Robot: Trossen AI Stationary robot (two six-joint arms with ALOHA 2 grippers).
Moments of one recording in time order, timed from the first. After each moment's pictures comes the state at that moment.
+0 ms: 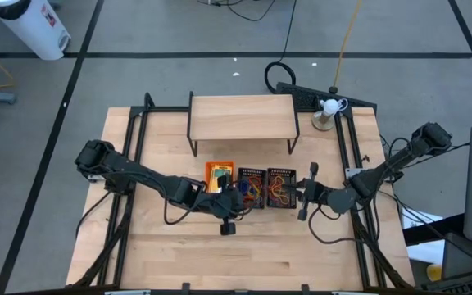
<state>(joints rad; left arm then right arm) -0.32 1.72 1.29 -0.28 -0.32 -0.22 0.56 1.03 0.52 0.15 0.83 0.13</state>
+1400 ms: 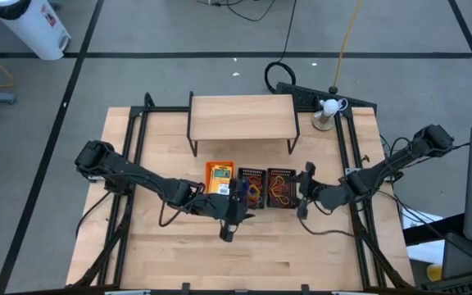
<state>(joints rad) -0.35 1.72 1.29 -0.07 -0.27 0.20 0.48 1.03 0.52 -0.03 0.68 0.28</state>
